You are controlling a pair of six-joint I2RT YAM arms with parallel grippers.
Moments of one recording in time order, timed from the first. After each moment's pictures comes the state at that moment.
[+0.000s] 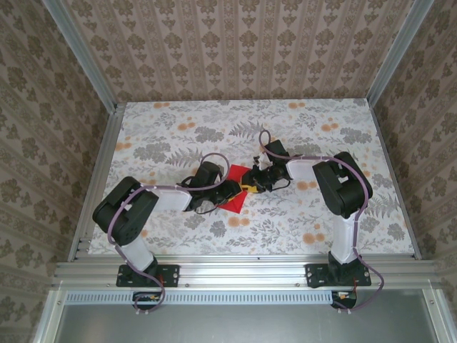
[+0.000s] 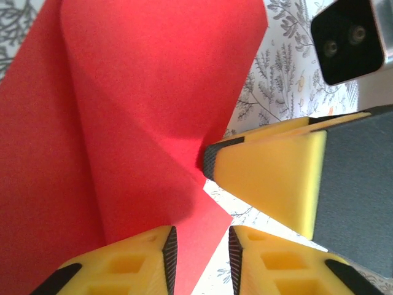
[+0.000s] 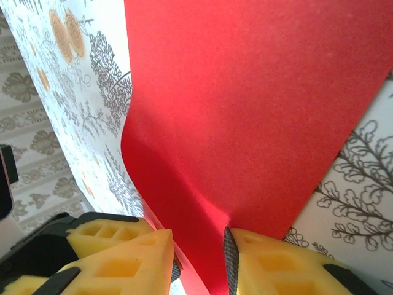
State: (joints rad) left arm -0.72 1.70 0.69 0.27 0.38 -1.14; right arm 0.40 1.98 1.08 -0.19 -0.75 0.72
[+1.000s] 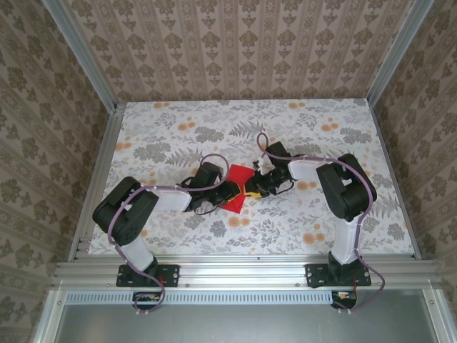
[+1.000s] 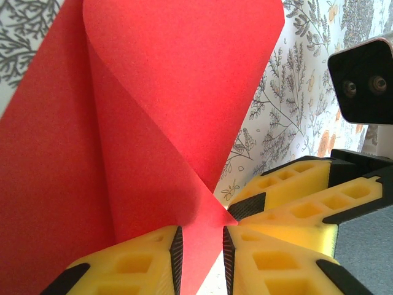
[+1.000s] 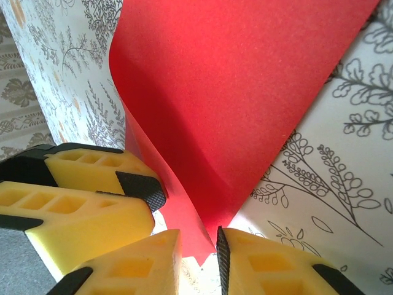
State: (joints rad) left arm -0.72 1.70 0.69 0.26 0.37 -1.14; right arm 0.40 1.93 1.07 -0.35 -0.80 0.53
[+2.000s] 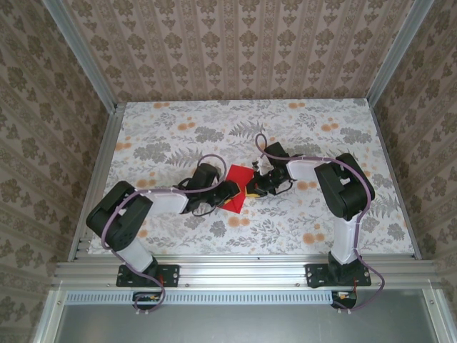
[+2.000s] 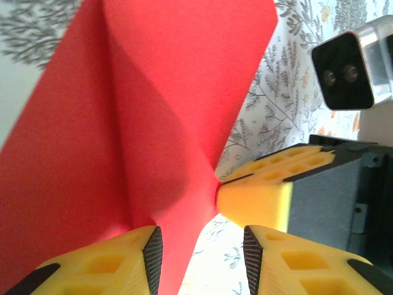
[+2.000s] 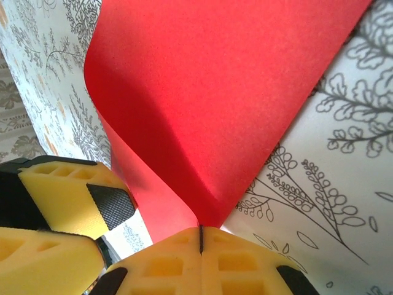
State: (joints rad) left arm -0.72 1.63 0.65 0.23 0.35 -1.14; right arm 0.41 1.95 1.08 -0.35 -0.76 0.52
